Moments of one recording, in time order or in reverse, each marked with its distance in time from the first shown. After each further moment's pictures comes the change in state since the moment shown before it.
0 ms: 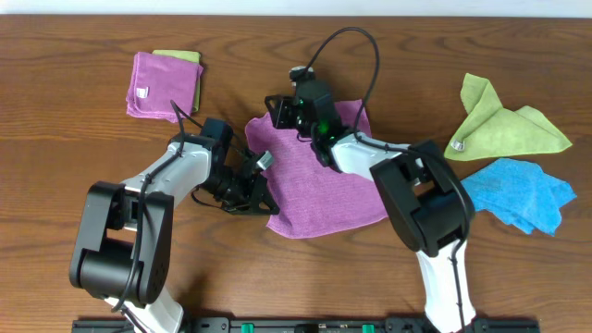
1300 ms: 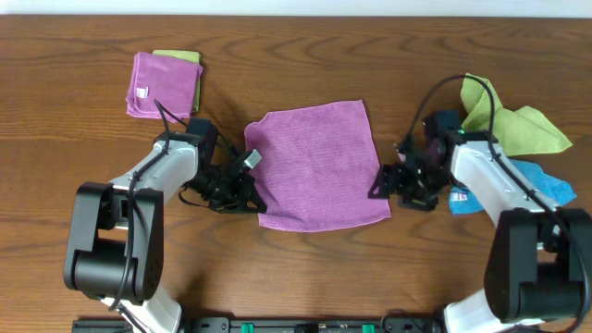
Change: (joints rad) left arm 0.078 0.000 0.000 -0.045 -0.053 0.079; right arm -0.486 -0.517 -0.300 -1.369 -0.238 -0.460
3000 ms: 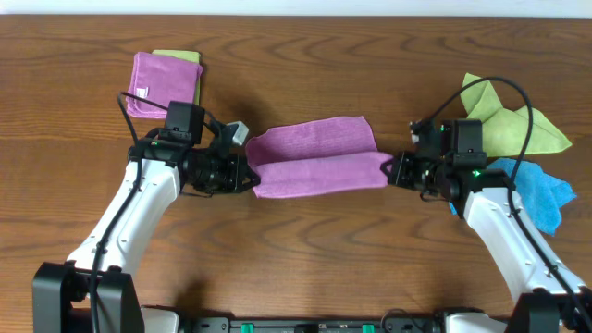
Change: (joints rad) left arm 0.000 -0.308 -0.002 0.143 -0.135 -0.254; right arm 0.015 -0.314 -0.203 0.506 -0.046 0.174
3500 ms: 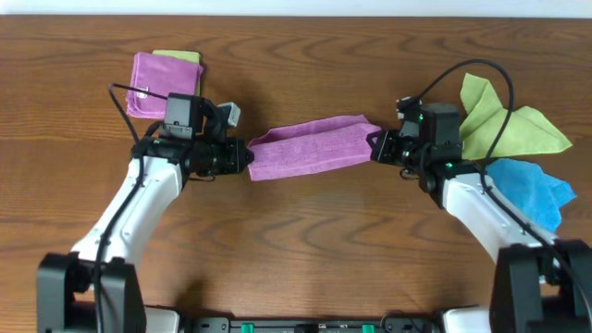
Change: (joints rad) left arm 0.000 0.049 0.000 0.222 -0.151 -0.092; right arm 0.081 0.181 0.000 0.407 0.082 0.090
